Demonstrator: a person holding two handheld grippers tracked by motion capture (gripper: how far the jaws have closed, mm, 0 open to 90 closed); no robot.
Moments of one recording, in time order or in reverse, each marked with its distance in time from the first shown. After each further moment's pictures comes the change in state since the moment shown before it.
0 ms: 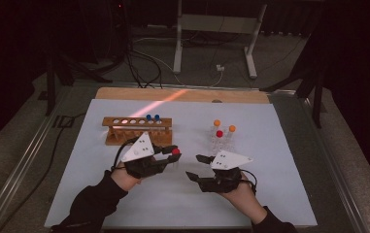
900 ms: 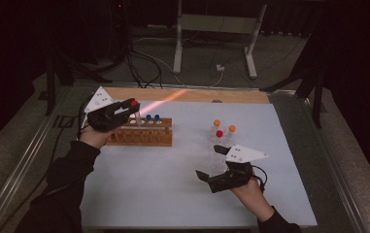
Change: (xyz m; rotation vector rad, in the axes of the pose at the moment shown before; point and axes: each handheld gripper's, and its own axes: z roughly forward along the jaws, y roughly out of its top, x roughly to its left) left arm 0.121 0.009 -0.039 -0.015 0.340 -0.114; right arm -0.019 -0.003 -0.018 -0.063 -0.046 0.081
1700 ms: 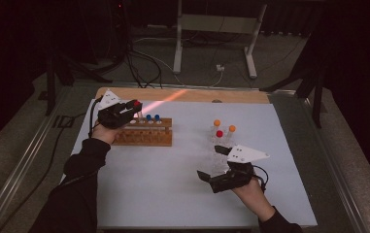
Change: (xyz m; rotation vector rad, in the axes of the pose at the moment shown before) left arm 0.019 -0.041 0.045 0.045 0.048 -0.078; right arm -0.003 -0.003 -0.001 -0.003 0.022 0.006
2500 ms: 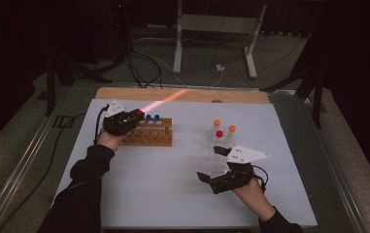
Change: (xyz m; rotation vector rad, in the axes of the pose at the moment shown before) left arm 0.001 -0.032 0.017 0.053 0.002 -0.030; right arm -0.001 -0.002 0.000 0.001 0.024 -0.004
